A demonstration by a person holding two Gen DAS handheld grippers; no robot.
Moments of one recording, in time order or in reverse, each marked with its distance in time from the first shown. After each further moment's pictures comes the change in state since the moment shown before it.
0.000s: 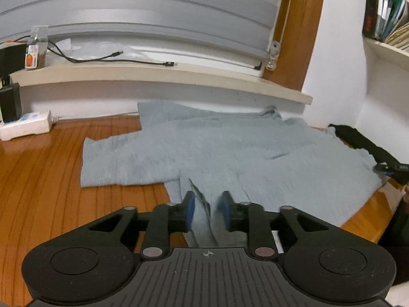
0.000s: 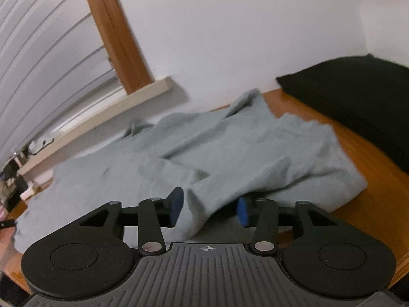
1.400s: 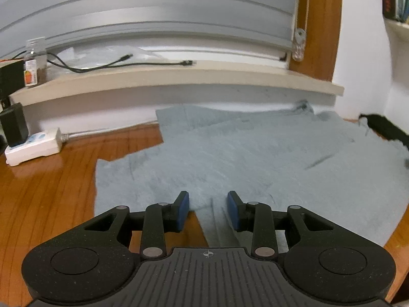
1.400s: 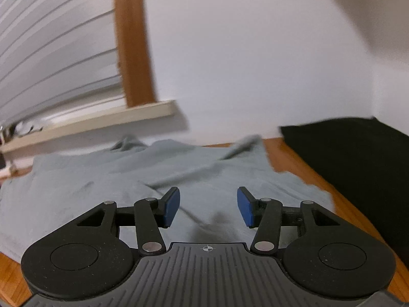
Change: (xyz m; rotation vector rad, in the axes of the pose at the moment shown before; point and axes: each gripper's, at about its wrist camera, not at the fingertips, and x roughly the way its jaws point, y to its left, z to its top) left arm 0.040 0.016 0.020 0.047 0.014 0.120; right arm 0.027 0.030 0.017 -0.244 -0.101 -0.045
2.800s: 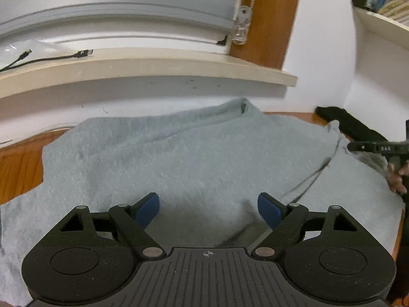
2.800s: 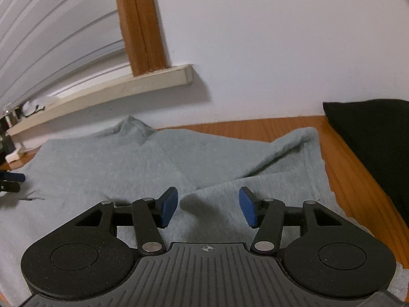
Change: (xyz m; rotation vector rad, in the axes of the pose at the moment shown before) left arm 0.066 -0.086 0.028 0.054 0.072 -0.222; right arm 0.067 -0.003 0.018 -0.003 0.180 0.133
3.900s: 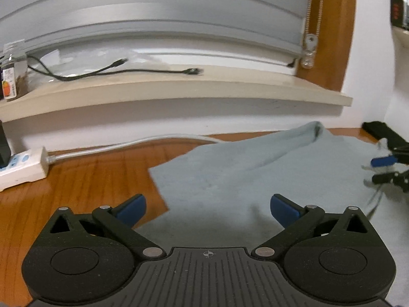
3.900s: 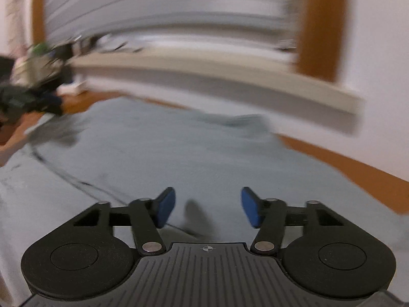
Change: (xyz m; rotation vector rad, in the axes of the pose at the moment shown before) left arm -0.050 0.104 0.012 -0.047 -0.035 0.196; right arm 0.055 0.207 0.006 -0.388 0.122 0.216
